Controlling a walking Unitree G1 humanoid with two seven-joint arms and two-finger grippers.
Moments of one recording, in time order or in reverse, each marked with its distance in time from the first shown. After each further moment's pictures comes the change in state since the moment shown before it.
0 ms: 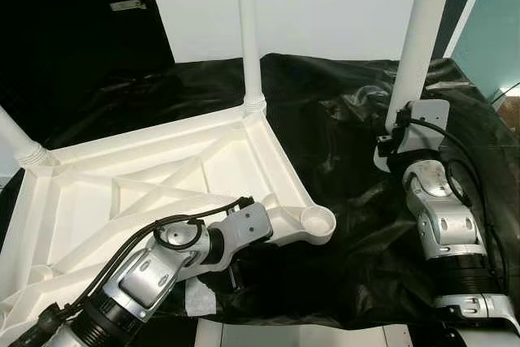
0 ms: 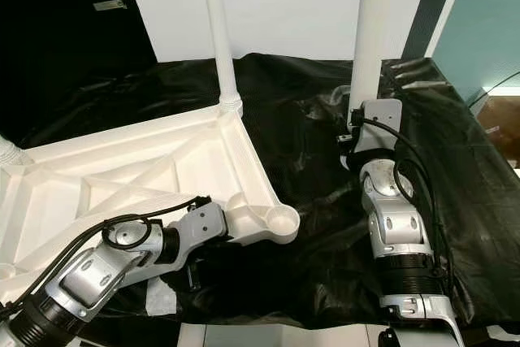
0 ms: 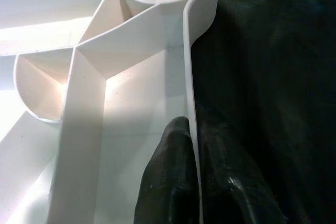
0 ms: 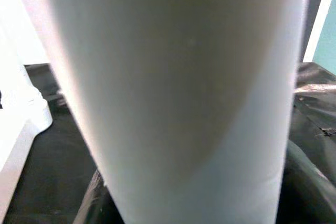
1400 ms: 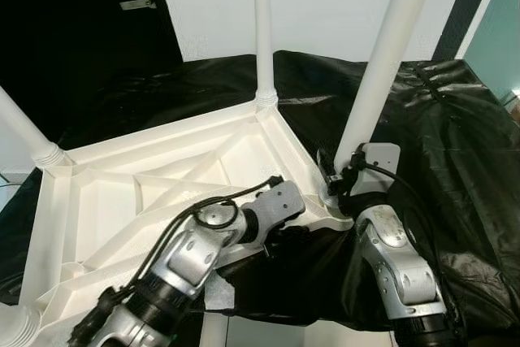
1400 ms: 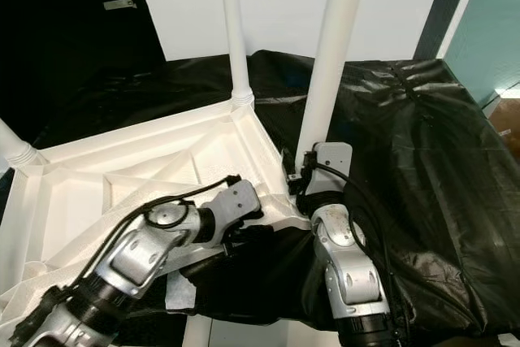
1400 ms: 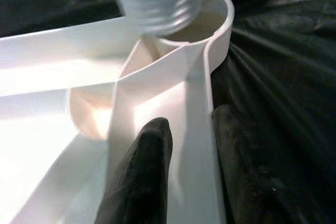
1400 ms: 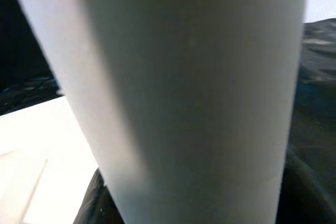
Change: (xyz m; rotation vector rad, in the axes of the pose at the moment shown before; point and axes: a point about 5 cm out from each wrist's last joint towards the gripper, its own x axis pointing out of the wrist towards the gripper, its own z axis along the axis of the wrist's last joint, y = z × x) left arm 0.017 0.012 0.031 0.004 -0.129 0.074; right arm -0.060 0.067 -0.011 0.224 -0.001 0.142
